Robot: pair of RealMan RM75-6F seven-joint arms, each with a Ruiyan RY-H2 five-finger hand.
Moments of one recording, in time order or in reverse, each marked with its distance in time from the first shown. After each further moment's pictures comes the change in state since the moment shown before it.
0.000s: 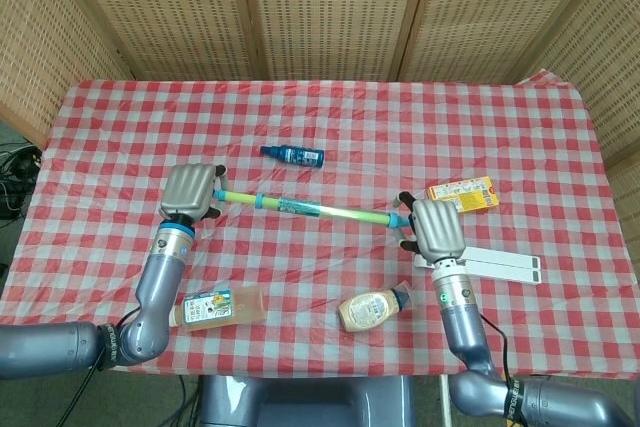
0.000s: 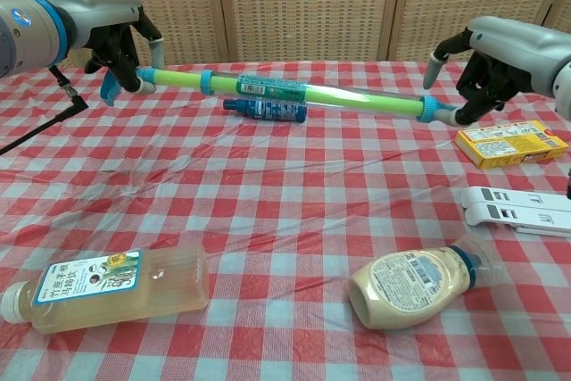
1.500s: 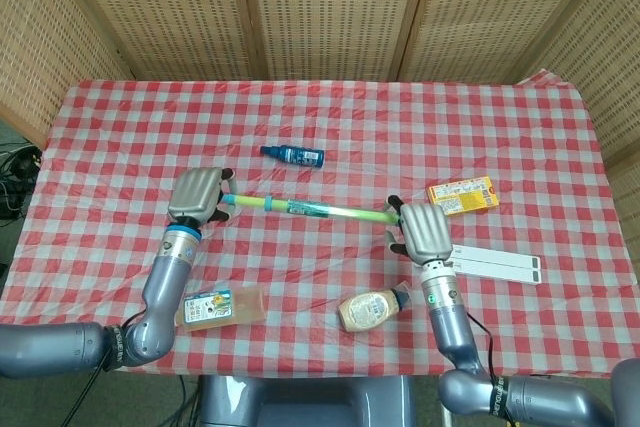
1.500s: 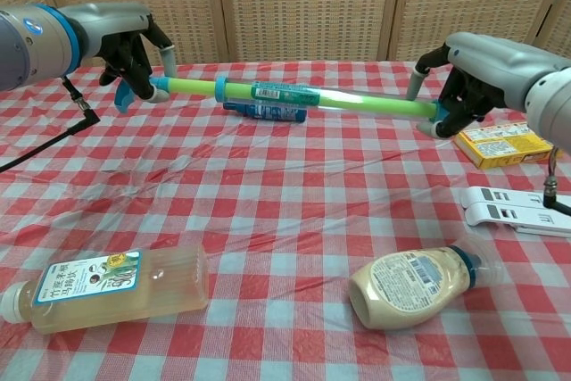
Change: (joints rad) left arm 0.003 -0.026 -0.007 0.014 -0.004 -0.021 -0.079; right arm 0.037 -0.066 -0.027 0.056 0.002 0.025 -0.007
